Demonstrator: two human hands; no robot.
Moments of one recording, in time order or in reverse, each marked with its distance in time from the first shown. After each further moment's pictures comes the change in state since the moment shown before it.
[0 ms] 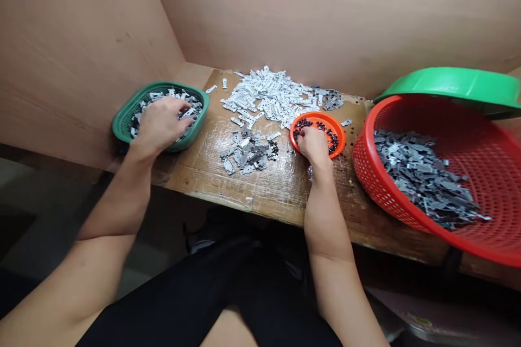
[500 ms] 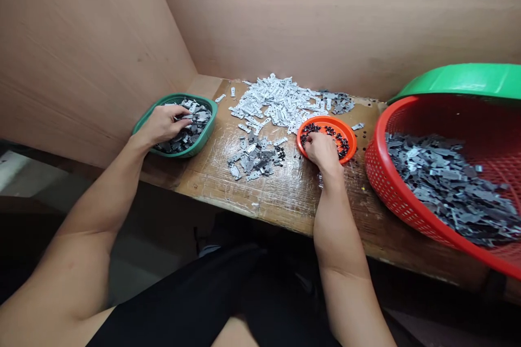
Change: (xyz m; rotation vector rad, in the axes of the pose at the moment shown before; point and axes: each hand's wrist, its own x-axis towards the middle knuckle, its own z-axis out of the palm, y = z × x) left_hand 0.030 -0.076 -0.022 -0.030 -0.108 0.044; right_hand 0.003 0.008 0.007 0.033 0.015 -0.069
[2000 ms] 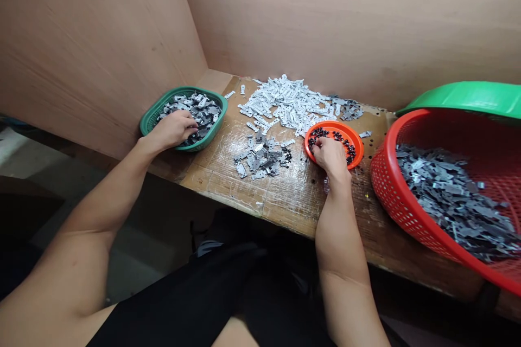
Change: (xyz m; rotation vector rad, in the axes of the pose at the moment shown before) left_hand -0.033 0.024 0.007 0.227 -0.198 0.017; right_hand 0.004 0.012 0.011 -0.010 0.014 0.022
